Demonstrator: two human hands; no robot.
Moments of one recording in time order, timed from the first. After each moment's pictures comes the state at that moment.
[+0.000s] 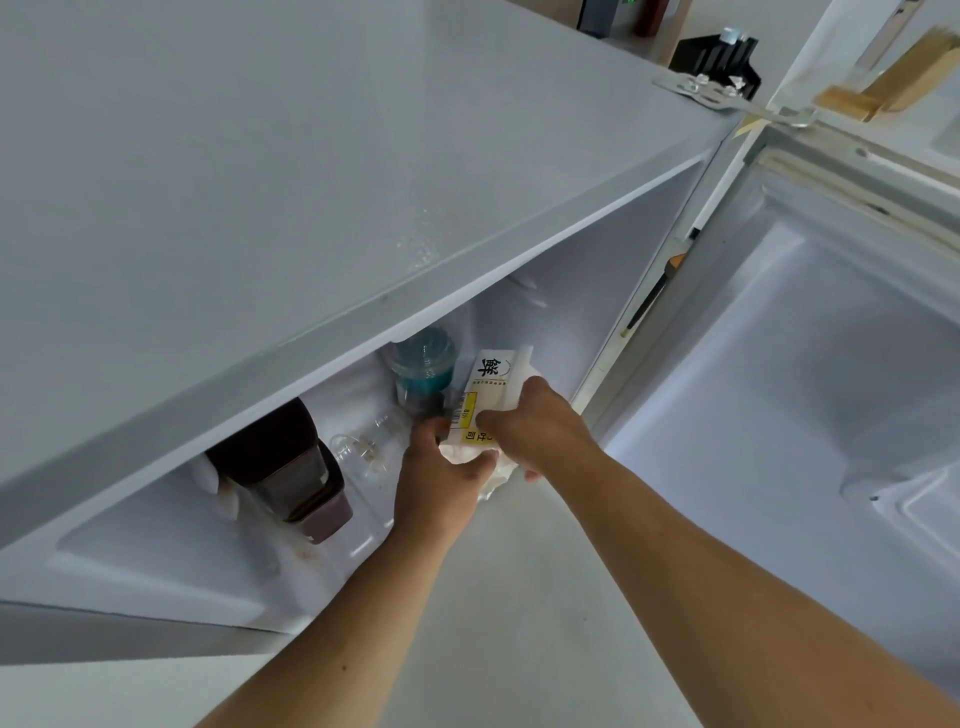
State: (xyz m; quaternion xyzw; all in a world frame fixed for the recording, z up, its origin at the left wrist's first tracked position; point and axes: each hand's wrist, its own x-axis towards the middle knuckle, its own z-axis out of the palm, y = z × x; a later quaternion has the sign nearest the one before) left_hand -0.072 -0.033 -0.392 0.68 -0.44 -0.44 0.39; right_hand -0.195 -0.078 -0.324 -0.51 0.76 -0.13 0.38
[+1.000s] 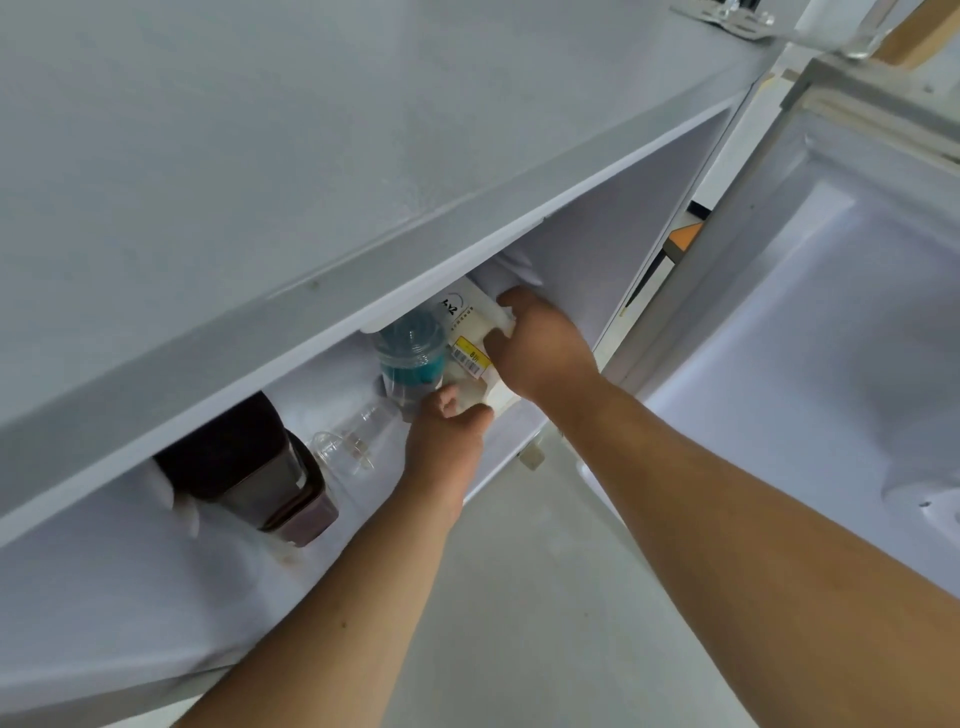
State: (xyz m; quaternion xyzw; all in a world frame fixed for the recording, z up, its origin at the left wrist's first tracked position) left_hand -0.092 -0.074 -0.386 0.61 -0.30 -0.61 0.41; right_hand -0.210 -0.143 -0.326 -0.68 0.68 -0.22 0.17
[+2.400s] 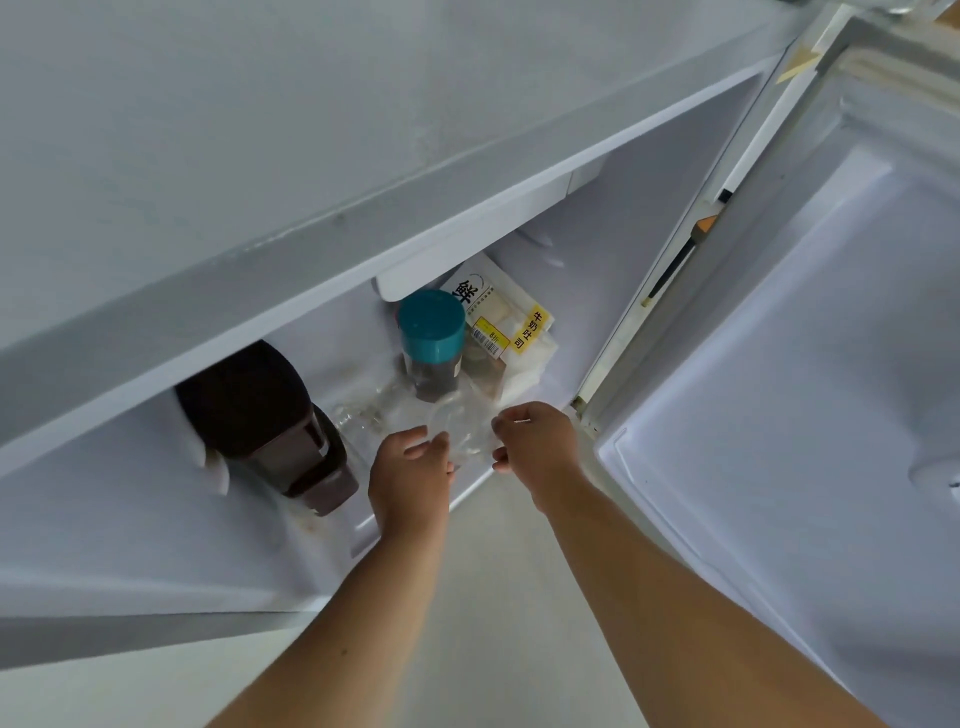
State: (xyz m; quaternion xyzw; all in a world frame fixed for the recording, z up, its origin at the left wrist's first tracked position) left_hand -0.058 -0.025 -0.446 0.70 -0.21 -0.47 0.50; right_hand -0.194 -0.060 -0.412 -0.36 0.74 -0.31 0.48
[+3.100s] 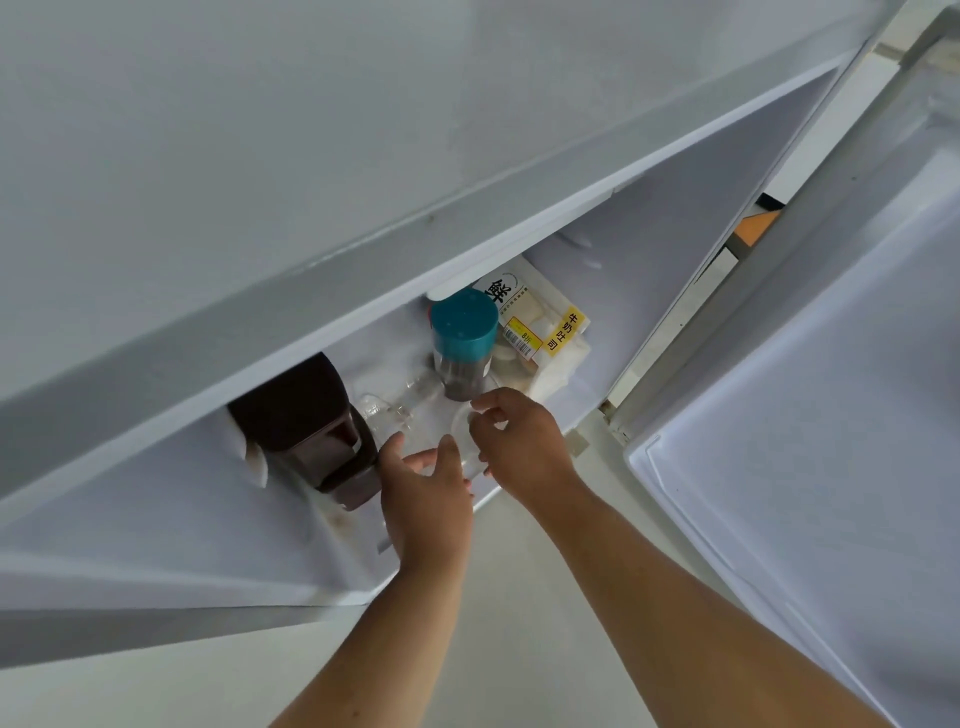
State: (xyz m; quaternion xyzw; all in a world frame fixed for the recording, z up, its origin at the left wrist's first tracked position) left_hand -0.055 0.000 -0.426 0.72 -0.17 -0.42 0.52; right_hand -0.153 -0.057 -0.402 -0.54 0.66 -0.27 0.45
